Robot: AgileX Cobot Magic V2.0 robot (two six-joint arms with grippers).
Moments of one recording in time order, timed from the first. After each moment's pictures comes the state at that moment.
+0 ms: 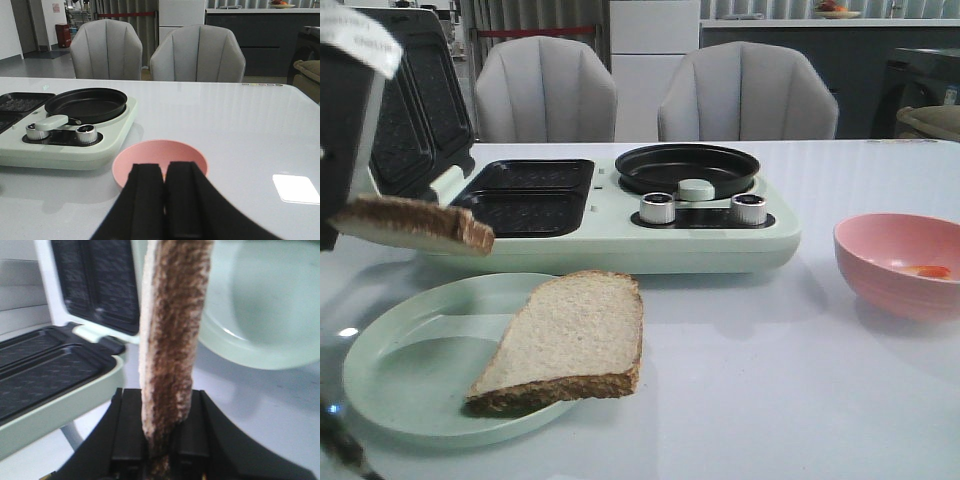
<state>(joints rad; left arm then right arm) -0.90 1.19 -0.55 1.30 0.68 -0.23 0.10 -0.01 0.03 -0.01 0.05 0.07</state>
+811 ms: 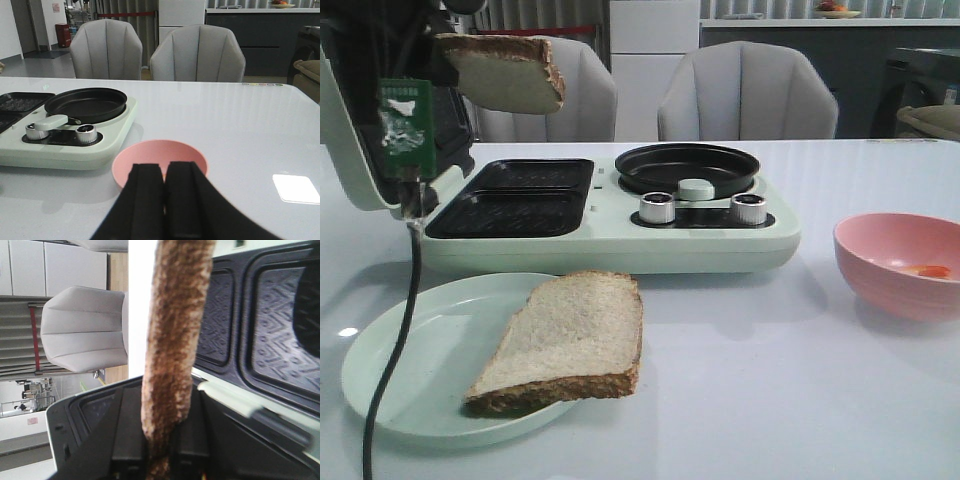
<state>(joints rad) -0.45 1.56 -1.06 1.53 0.23 -0.23 0.10 -0.01 0.03 -0.01 0.05 0.07</state>
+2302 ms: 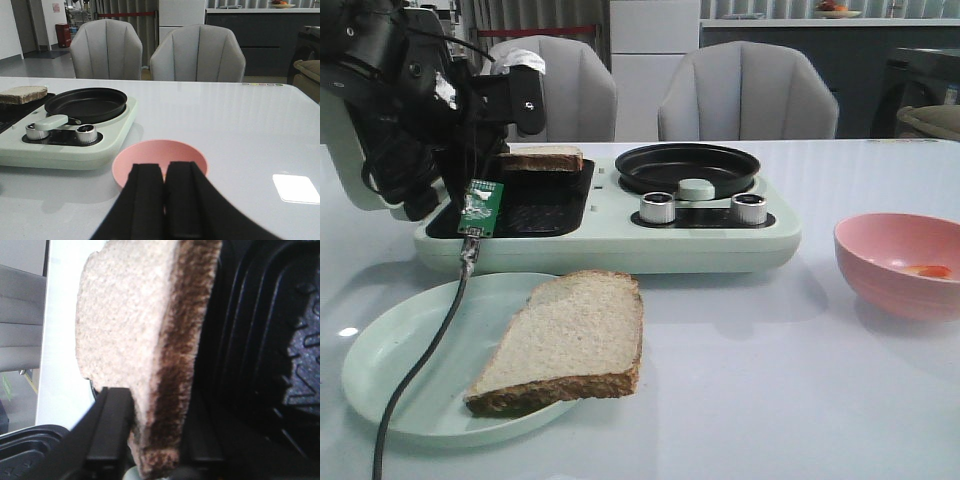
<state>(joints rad) -0.33 2.05 -1.37 1.49 0.06 -0.34 0.10 -0.01 0.03 -0.01 0.05 0.07</state>
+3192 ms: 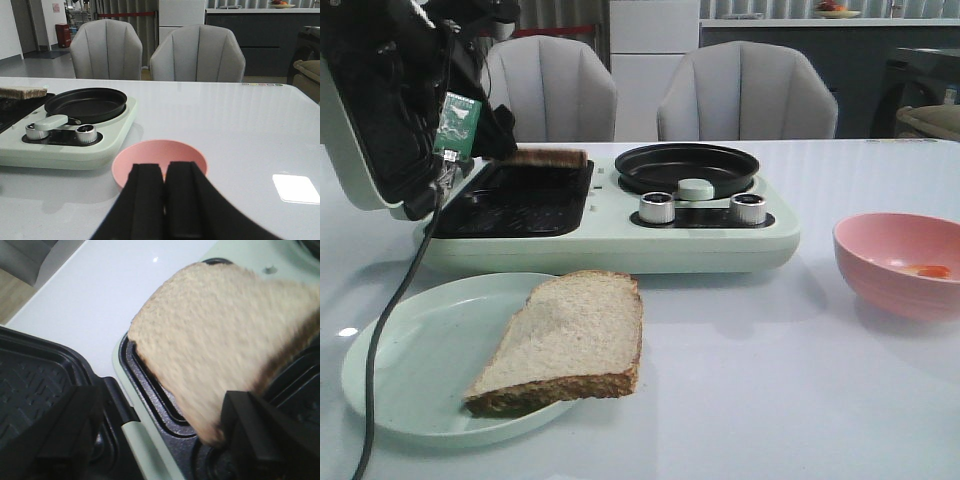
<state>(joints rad) -0.34 1.91 -1.36 0.86 0.17 -0.34 0.10 -0.01 0.03 -0.01 0.05 0.07</state>
